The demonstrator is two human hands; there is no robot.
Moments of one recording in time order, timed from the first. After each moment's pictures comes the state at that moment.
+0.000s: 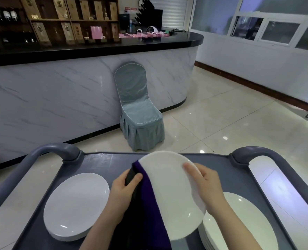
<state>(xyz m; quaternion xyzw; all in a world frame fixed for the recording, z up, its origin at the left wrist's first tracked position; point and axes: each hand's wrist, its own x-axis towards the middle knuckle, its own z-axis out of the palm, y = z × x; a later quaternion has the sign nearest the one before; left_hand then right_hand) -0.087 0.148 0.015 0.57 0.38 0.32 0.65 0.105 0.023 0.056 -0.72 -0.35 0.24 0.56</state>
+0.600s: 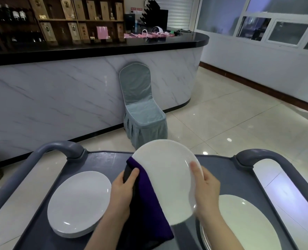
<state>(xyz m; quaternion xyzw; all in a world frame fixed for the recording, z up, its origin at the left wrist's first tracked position) -0.080 0.143 0.016 0.42 0.44 0.37 0.70 0.082 0.034 0.045 -0.68 -0.18 0.23 0.67</state>
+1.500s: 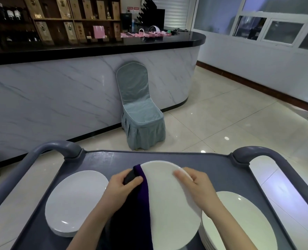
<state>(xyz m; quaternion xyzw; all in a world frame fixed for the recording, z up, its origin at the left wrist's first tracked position) -0.101 0.158 0.019 0.66 0.35 0.27 0.60 0.097 0.025 0.049 -0.70 -0.43 0.28 0.49</state>
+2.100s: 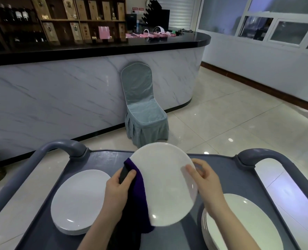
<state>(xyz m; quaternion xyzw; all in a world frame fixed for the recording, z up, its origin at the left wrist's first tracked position) -0.103 0.146 0.018 0.51 0.45 0.37 0.63 0.097 0.029 0.050 -0.68 -0.29 0.29 0.61</state>
